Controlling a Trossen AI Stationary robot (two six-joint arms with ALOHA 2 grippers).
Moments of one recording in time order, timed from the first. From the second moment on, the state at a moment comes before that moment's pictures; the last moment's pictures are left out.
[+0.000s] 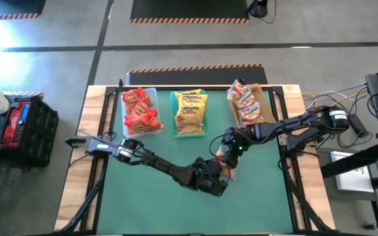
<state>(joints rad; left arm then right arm) -0.34 2.45 1.75 -0.22 -0.64 -0.96 -0.02 1.44 0.65 -0.25 -0.33 0.60</state>
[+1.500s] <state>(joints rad) -0.38 2.45 1.96 -0.68 -0.84 -1.19 -0.05 1.39 0.69 -0.29 -0.14 0.56</state>
